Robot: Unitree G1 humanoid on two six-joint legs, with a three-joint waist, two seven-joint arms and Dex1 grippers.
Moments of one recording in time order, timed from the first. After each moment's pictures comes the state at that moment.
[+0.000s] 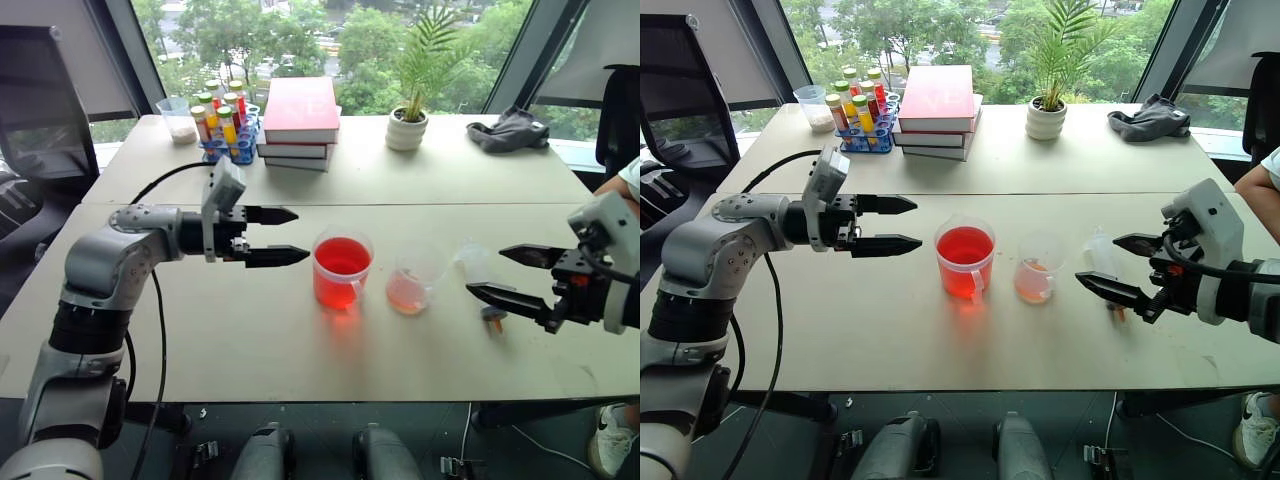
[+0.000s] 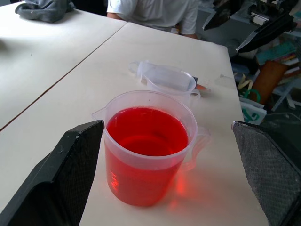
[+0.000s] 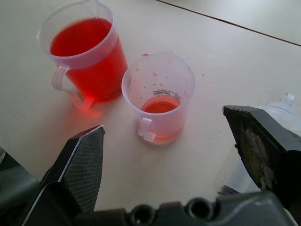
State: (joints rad) left arm -0.71 0.67 -0.02 -0.08 -0.62 0.76 -1.16; right arm -0.17 -1.06 -0.68 -0.70 0.93 1.38 0.69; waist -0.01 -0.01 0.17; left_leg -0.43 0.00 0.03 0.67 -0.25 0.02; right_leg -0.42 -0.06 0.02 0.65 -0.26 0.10
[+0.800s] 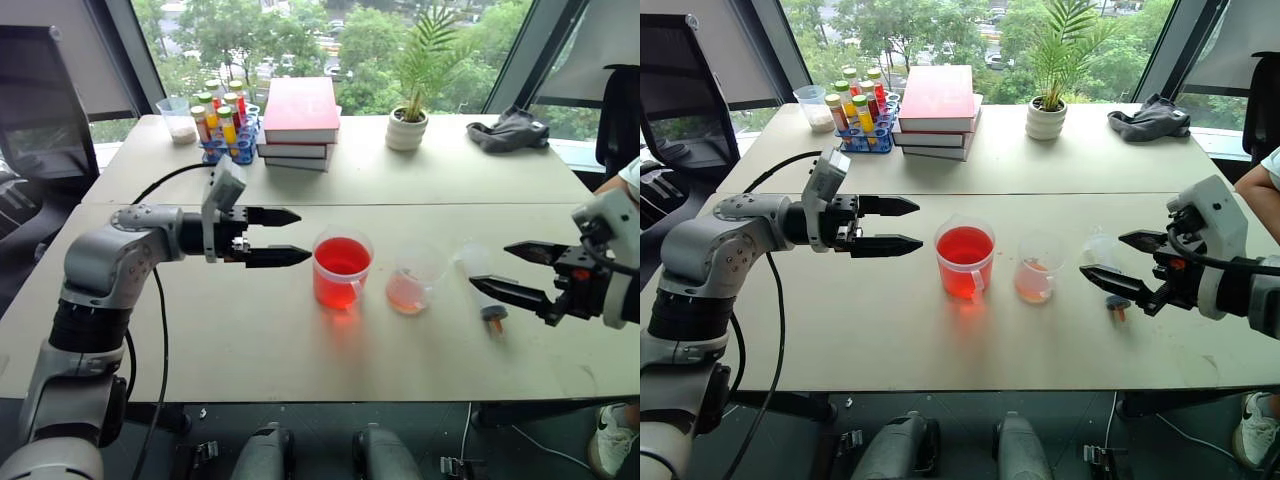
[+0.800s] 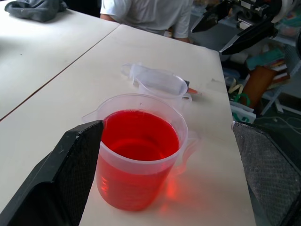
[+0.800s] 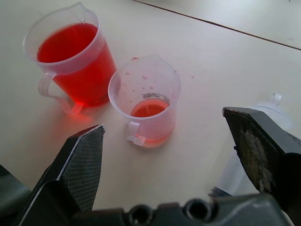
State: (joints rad) left arm -0.72 0.67 -0.02 -0.08 -0.66 0.80 -1.16; right arm -0.18 -1.08 -0.65 -0.65 0.96 1.36 0.61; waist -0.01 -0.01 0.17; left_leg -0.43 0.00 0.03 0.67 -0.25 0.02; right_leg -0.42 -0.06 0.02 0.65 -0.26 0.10
